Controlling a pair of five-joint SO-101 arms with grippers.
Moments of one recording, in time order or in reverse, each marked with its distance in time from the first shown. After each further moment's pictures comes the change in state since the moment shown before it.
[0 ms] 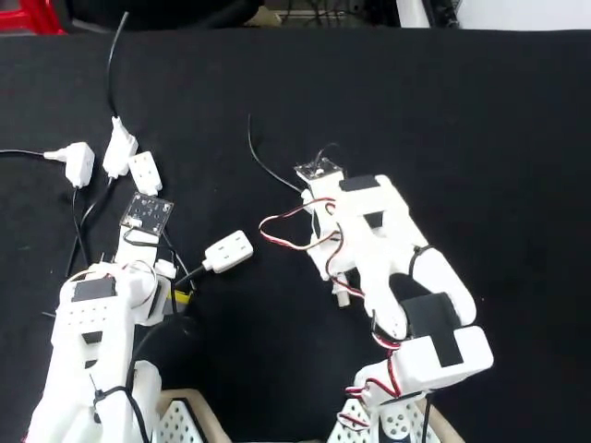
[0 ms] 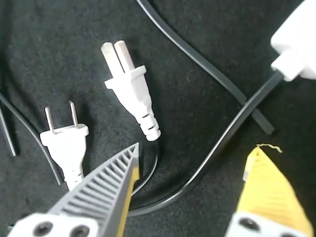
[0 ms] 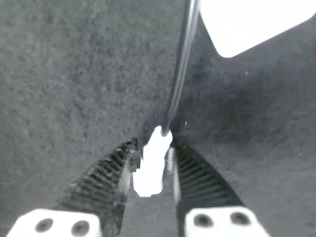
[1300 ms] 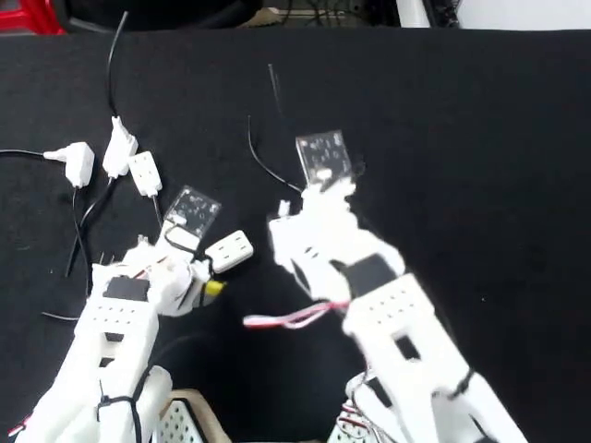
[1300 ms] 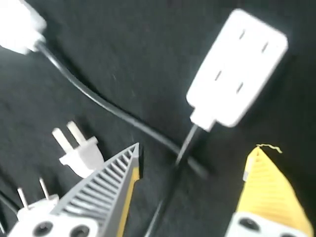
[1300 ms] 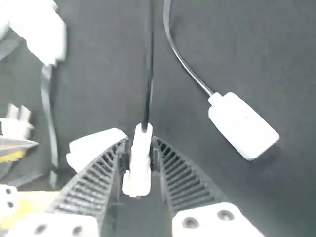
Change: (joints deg) left arm 14.9 0.0 0.0 -9.3 3.4; right arm -15.1 -50.2 28.8 -34.0 -24.9
